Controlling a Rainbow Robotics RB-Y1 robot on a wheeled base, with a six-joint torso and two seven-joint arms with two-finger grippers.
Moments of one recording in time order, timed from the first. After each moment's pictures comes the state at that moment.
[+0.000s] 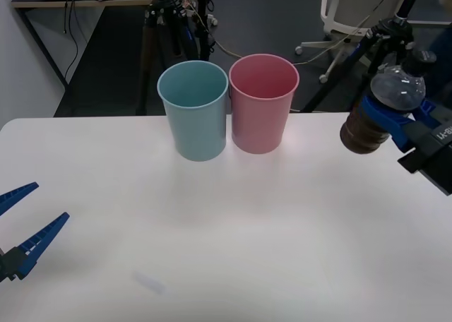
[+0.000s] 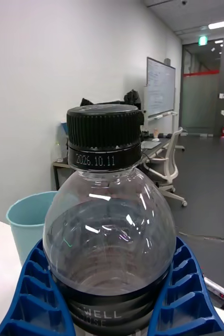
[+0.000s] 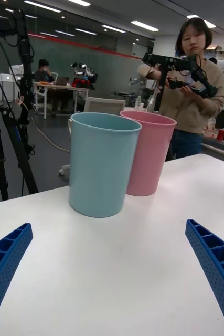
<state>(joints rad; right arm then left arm) 0.28 -0.89 -0.05 -2.23 0.68 -0.18 0.00 0.35 0.40 0.52 -1.66 -0.96 -1.22 0.00</state>
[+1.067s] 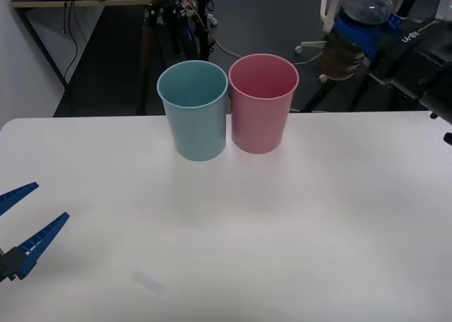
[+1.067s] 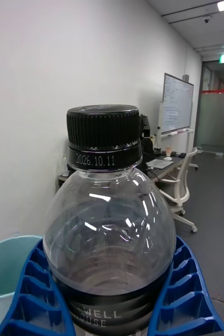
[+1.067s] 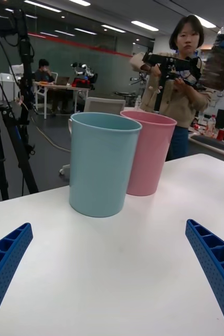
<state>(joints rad) -0.35 -1.03 0.24 -1.85 0.60 -0.15 -0.07 0.35 0.40 0.52 -1.66 -0.96 -1.22 0.00</state>
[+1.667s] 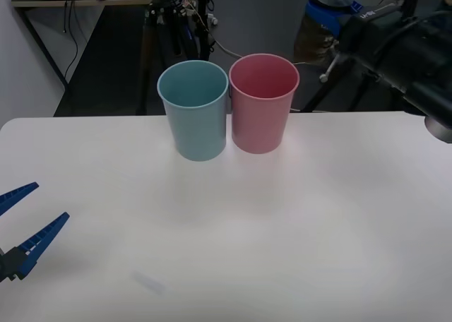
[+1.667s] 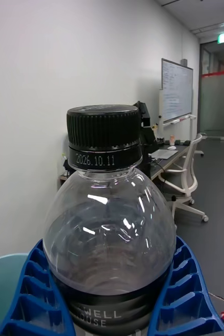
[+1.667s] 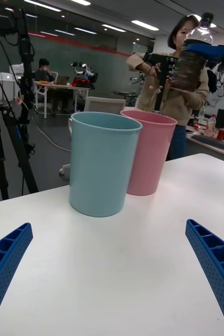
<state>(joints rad) -0.65 -0.92 0.45 -1.56 0.56 -0.15 -0.09 0.35 0.40 0.52 -1.66 -0.96 -1.22 0.00</state>
